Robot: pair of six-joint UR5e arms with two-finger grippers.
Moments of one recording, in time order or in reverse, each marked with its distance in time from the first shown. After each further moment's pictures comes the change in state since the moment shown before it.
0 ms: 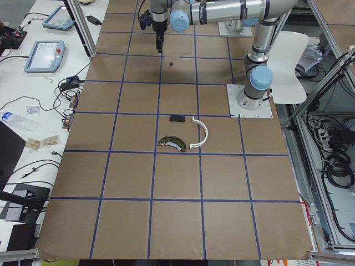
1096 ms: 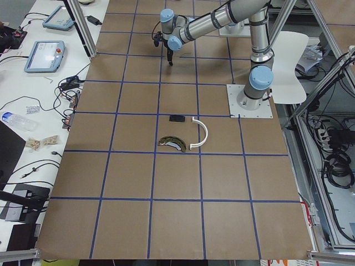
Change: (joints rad) left arm -0.231 -0.280 -0.175 0.377 0.007 -0.220; right arm -0.692 -0.080 -0.039 0.127 -0.152 -1.187
